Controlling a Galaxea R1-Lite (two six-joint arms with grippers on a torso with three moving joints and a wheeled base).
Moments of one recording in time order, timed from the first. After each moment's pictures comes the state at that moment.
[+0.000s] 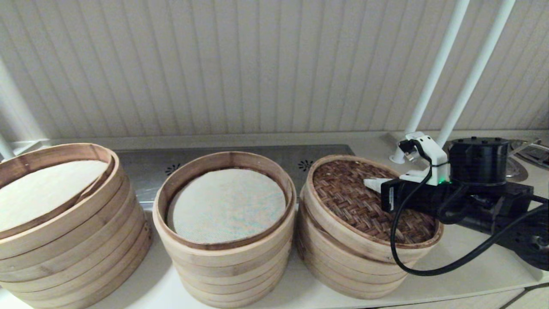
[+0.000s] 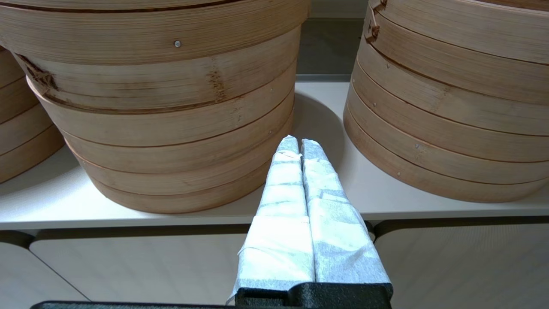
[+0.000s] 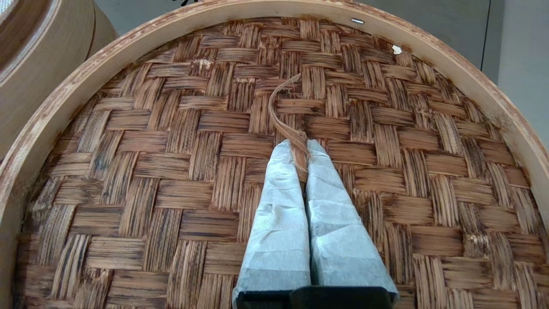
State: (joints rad) left arm -0.01 0.00 -0.02 0.03 0.00 0.00; right arm 0.28 1.64 -0.71 -0.63 0.16 -0.01
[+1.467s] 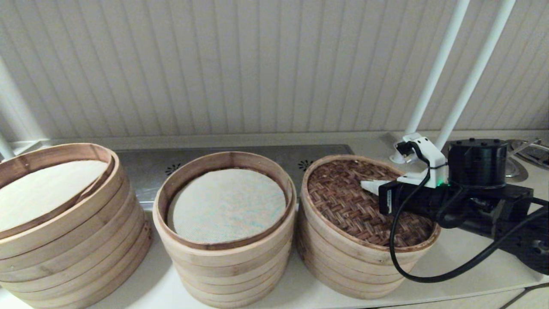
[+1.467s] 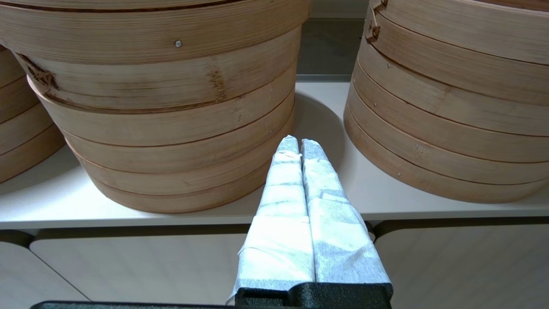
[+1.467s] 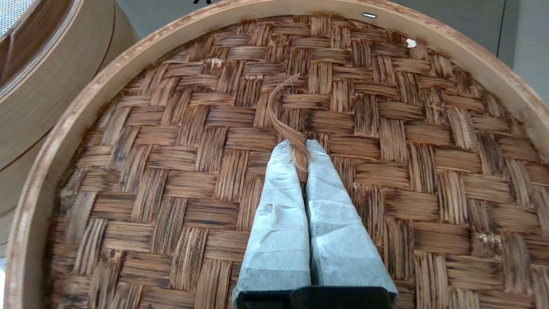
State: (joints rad) left arm -0.01 0.00 -0.02 0.03 0.00 0.00; right arm 0.30 1.63 -0.70 -0.63 0.16 -0.01
